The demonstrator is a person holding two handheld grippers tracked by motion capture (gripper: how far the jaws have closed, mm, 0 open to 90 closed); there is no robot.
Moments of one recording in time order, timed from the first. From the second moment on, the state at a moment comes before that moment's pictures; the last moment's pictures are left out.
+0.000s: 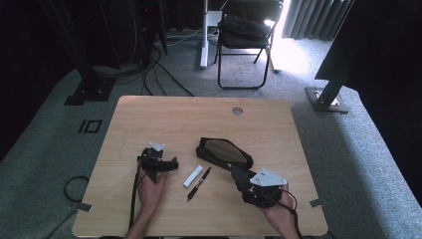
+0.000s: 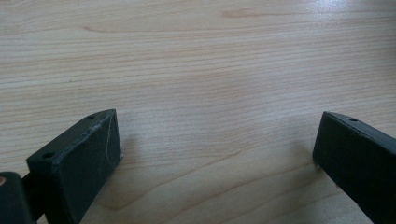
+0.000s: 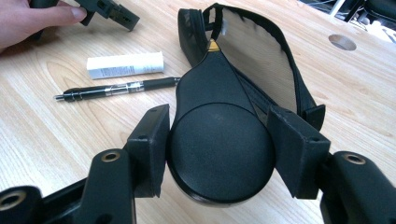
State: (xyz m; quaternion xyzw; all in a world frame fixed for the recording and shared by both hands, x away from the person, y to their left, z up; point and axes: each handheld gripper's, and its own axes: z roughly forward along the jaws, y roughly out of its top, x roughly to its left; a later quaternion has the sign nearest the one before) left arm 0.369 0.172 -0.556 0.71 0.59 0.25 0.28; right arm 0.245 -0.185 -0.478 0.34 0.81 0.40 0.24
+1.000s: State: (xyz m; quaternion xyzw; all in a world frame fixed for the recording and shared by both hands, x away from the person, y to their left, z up) left arm 0.369 0.172 -0.556 0.71 0.59 0.25 0.28; right arm 0.267 -0.180 -0.464 0.34 0.81 0.42 0.25
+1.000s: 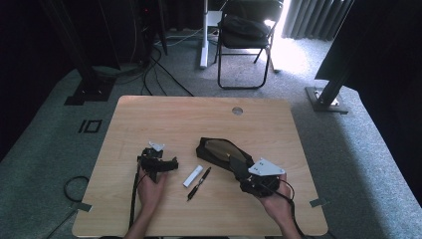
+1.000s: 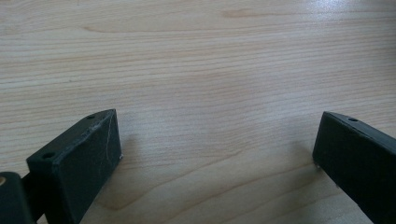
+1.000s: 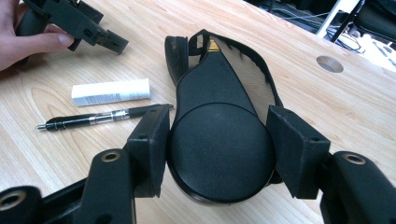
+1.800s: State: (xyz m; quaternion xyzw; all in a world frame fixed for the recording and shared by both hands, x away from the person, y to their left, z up) left arm 0.369 0.172 -0.556 0.71 0.59 0.25 0.28; right arm 0.285 -0.180 -0.453 0.34 0.80 0.43 0.25
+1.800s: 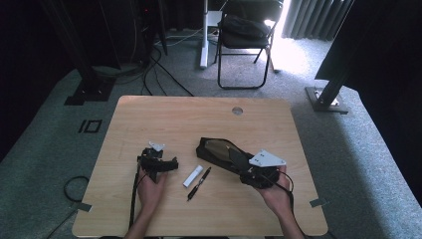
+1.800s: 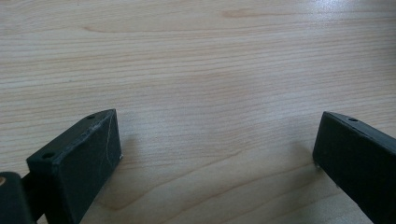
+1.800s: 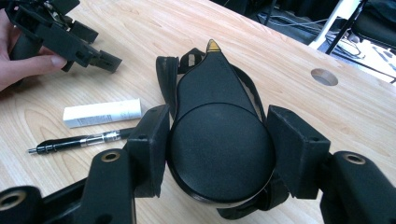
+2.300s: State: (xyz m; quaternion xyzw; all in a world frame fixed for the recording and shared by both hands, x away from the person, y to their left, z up) left arm 0.369 0.172 -0.556 0.71 0.59 0.25 0.28; right arm 0.295 -0.177 -0.447 0.34 0.80 0.44 0.25
